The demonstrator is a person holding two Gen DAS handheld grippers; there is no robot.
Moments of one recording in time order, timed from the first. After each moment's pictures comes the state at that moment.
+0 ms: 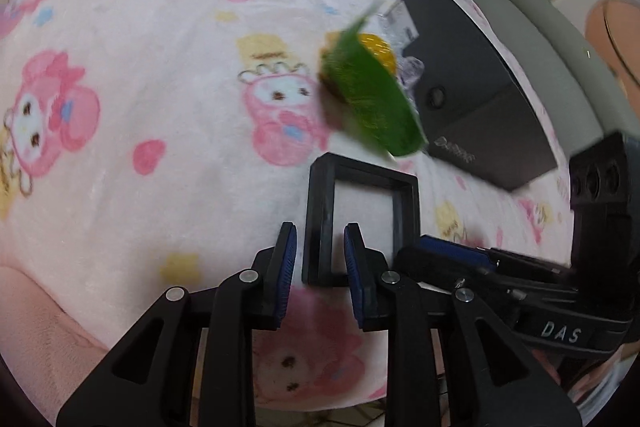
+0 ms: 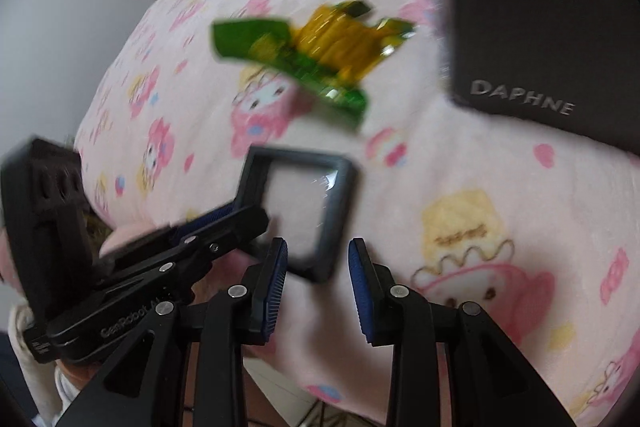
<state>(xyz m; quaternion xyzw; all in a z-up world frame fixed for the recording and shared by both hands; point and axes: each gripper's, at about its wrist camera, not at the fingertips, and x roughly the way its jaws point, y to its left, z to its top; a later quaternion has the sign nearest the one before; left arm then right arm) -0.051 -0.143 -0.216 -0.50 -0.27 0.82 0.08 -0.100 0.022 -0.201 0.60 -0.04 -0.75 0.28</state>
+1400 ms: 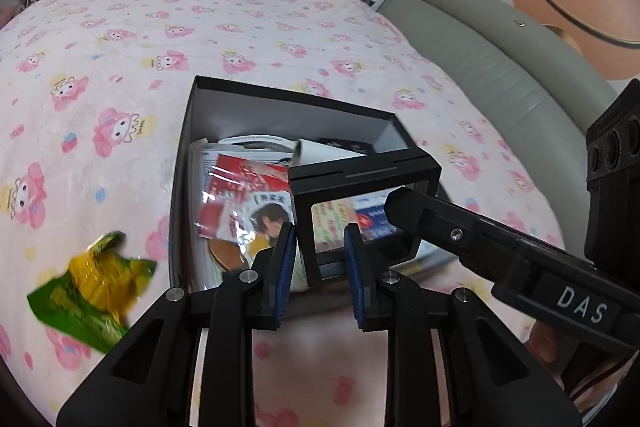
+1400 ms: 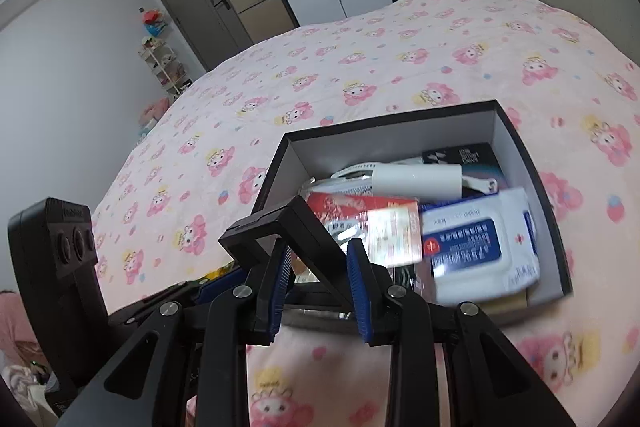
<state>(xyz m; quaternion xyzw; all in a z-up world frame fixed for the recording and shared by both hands) -0.193 0.034 -0.080 -0.42 -0.16 0.88 0.14 -0.199 0.182 -0.054 0.42 -0.11 -0.88 0.21</state>
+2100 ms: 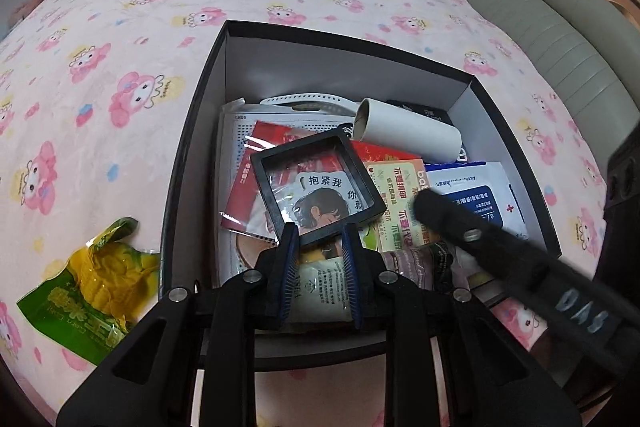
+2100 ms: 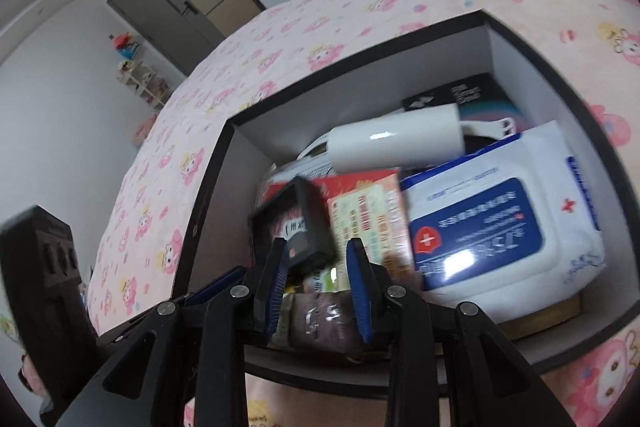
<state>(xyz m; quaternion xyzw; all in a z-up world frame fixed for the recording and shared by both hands) -0.225 0.044 -0.127 -0.48 -0.13 0.87 0.06 -0.241 0.208 -0.123 0.46 -0.20 -0.85 0.19</state>
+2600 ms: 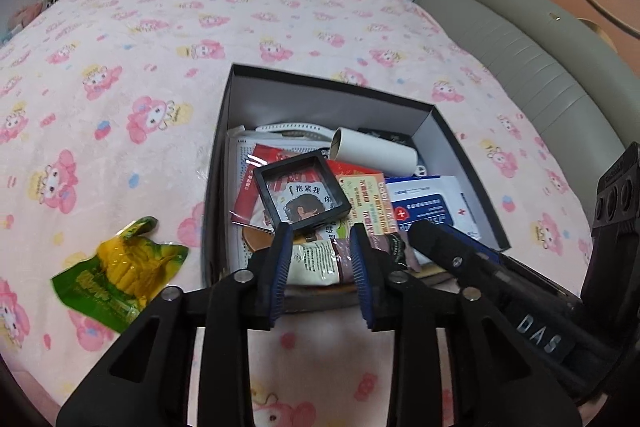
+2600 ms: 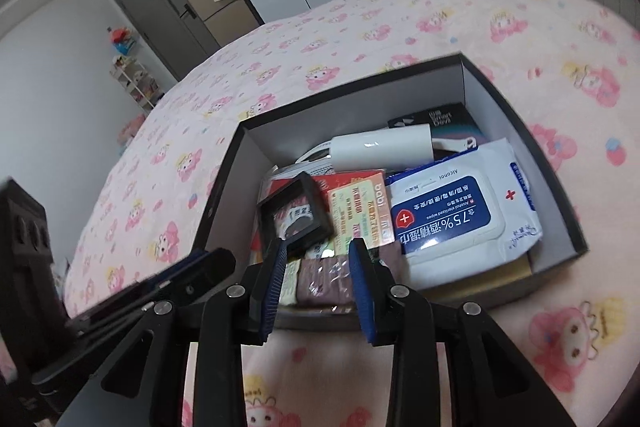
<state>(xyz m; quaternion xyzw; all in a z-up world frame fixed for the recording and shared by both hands) -0.177 0.031 -0.076 -0.43 -0.13 0.89 0.08 -0.187 0.200 -0.083 0.43 -0.14 -0.88 0.16</state>
